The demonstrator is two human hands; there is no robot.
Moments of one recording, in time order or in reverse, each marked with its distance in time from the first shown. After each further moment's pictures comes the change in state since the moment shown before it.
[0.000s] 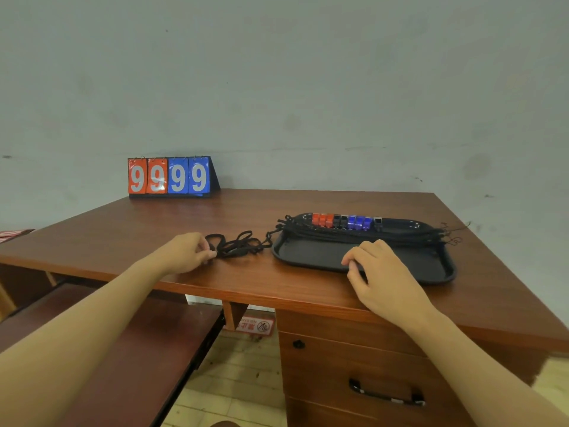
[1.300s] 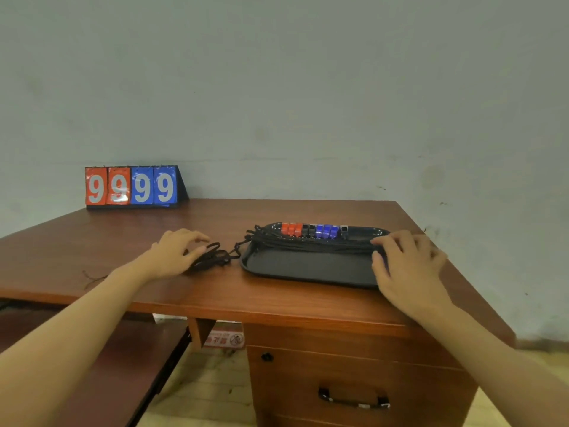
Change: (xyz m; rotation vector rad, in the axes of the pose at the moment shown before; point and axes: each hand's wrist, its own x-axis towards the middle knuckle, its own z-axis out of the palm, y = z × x) left_hand 0.023 0.025 0.003 0.047 0.056 0.276; right_hand -0.020 0.064 -0.047 -0.312 0.101 0.359
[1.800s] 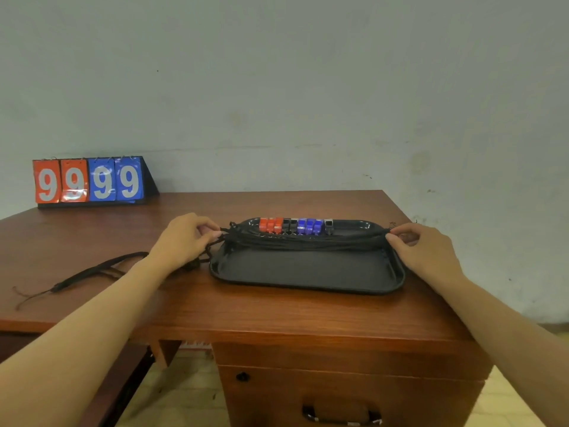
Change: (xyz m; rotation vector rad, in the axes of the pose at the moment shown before) left_hand 0.076 0.061 0.042 -0.139 0.251 0.056; right_hand 0.058 0.086 0.049 0.421 -0.046 0.346
